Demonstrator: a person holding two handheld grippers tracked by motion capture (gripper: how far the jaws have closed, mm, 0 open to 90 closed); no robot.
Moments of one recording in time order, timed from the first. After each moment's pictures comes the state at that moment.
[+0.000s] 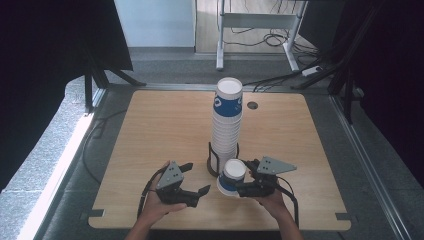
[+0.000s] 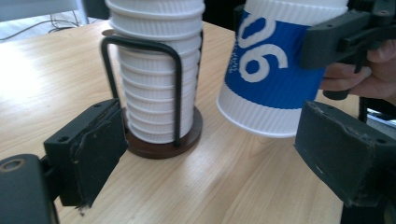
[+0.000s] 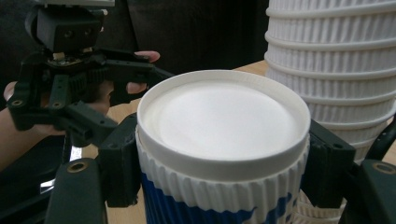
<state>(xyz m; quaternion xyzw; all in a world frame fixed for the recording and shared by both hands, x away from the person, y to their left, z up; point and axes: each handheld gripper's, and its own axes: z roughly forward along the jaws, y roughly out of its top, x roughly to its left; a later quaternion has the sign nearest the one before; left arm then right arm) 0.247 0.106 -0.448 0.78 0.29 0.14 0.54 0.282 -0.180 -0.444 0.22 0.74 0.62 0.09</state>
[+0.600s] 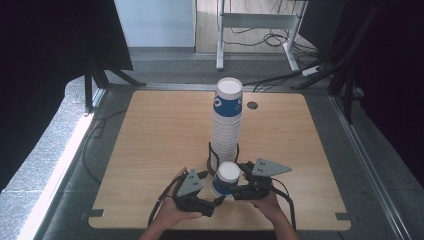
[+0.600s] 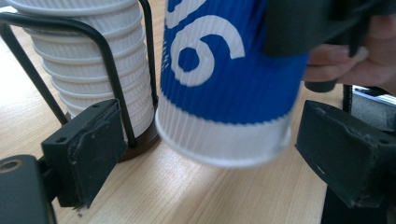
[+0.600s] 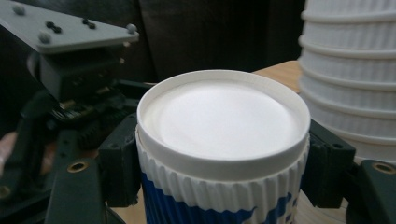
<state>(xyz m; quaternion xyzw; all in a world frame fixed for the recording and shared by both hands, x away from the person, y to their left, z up) 0.239 0.066 -0.462 0.81 0.27 0.13 0.51 0.276 -0.164 -0.444 0.21 0.74 0.64 0.06</state>
